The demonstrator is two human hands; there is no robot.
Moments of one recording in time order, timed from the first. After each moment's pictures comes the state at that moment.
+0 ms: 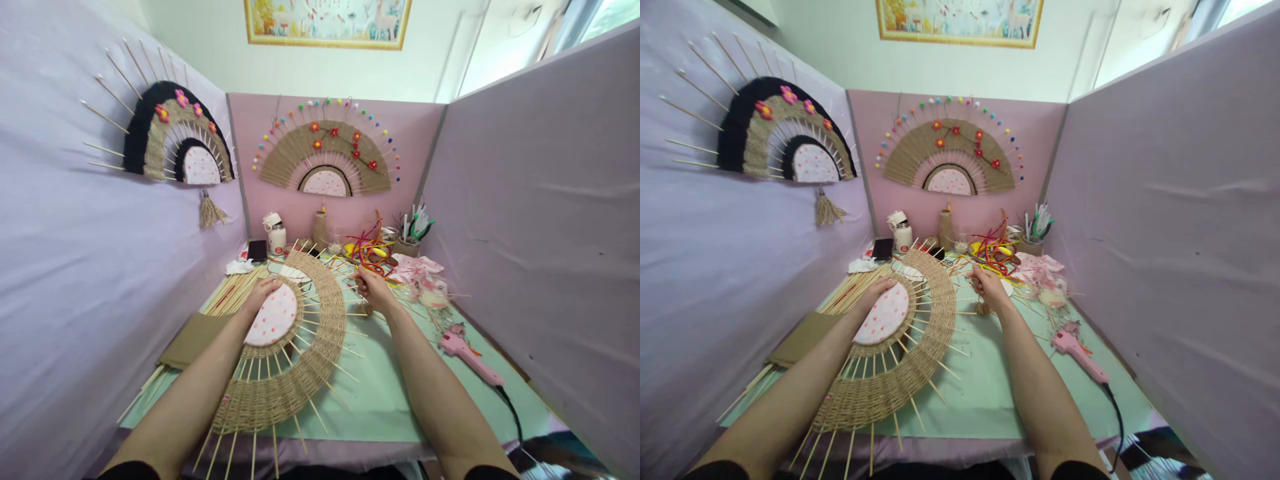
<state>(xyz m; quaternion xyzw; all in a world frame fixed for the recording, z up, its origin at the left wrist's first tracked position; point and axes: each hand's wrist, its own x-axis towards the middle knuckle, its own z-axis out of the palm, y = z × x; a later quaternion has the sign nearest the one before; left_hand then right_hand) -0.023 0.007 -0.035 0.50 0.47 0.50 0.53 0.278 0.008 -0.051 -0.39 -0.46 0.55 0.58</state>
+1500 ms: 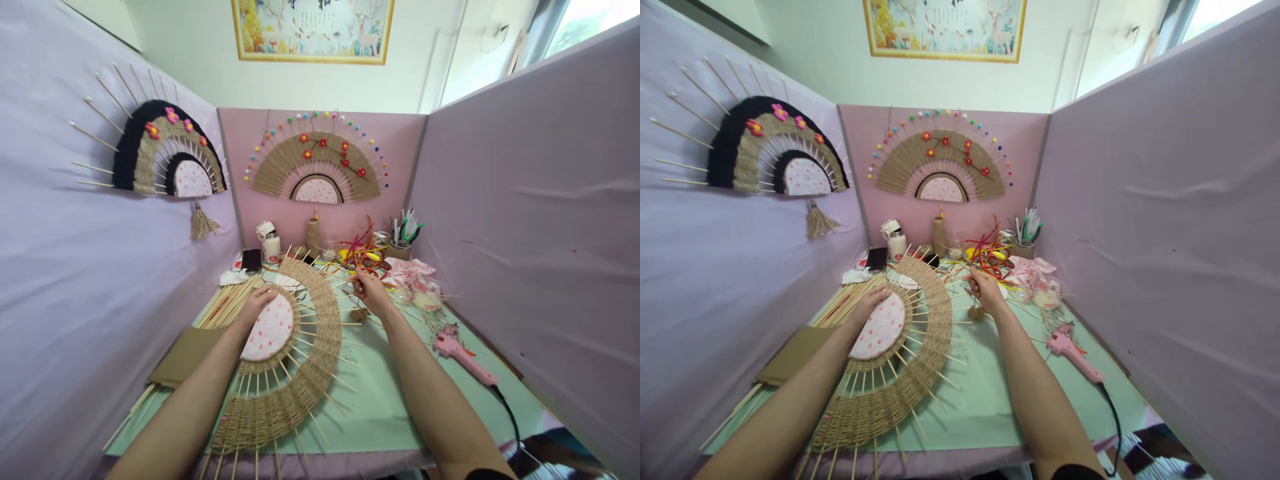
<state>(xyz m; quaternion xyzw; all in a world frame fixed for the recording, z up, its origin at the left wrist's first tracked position) -0.024 0.010 -0.041 0.50 0.48 0.51 0.51 0.277 0.003 -0.038 -0.36 -0.44 0.53 0.63</state>
